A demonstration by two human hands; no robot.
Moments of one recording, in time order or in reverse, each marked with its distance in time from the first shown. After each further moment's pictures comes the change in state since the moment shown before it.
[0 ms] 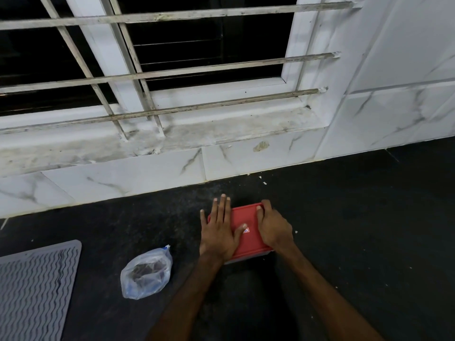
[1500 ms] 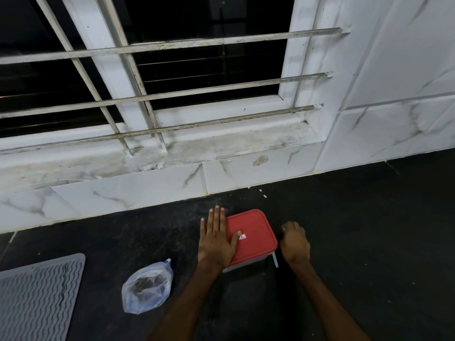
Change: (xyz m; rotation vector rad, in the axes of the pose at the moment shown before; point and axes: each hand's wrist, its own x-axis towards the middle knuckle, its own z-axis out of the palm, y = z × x) left_hand 0.012 -0.005 -0.005 0.036 0.047 -0.044; right_hand 0.015 0.069 0.001 -0.003 0.079 0.077
